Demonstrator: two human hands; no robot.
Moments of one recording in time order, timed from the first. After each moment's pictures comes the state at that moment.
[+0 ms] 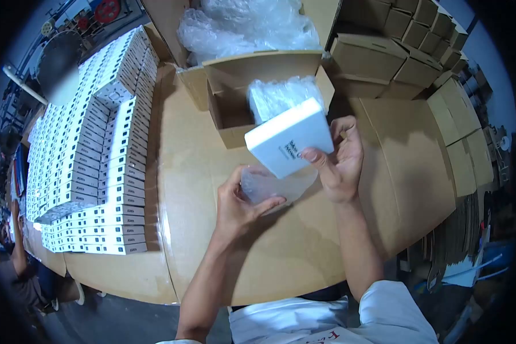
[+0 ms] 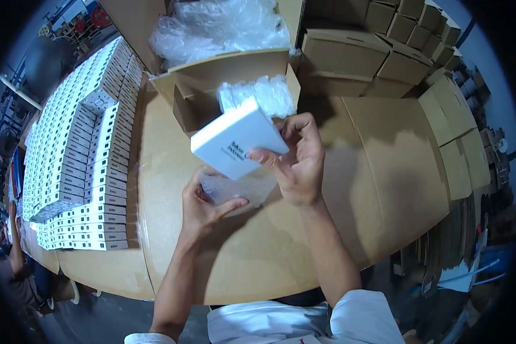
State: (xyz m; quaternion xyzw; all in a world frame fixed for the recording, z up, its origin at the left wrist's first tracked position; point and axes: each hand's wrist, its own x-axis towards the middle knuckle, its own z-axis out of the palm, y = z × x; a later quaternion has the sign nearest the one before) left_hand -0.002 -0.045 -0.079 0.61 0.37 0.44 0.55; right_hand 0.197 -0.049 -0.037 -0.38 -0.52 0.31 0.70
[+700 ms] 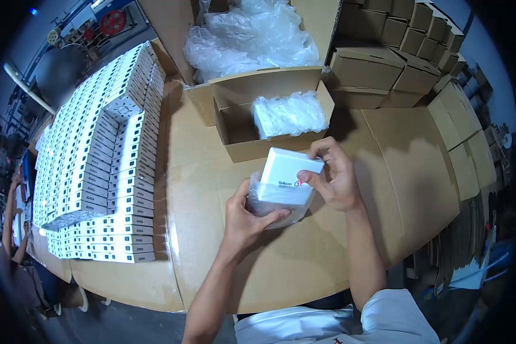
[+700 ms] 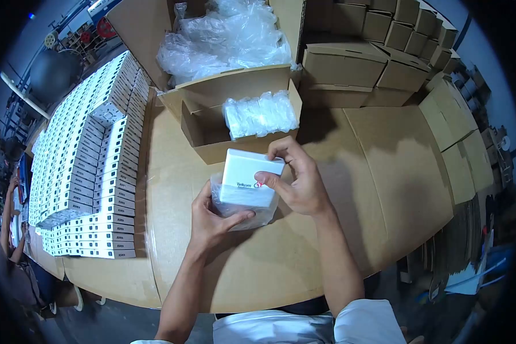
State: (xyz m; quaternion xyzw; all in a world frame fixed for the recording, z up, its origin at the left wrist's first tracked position) left_hand 0.001 -0.049 -0.066 0.58 0.38 0.43 0.58; right_hand 0.214 -0.051 -0.049 -0.42 -0.60 0.37 0.57
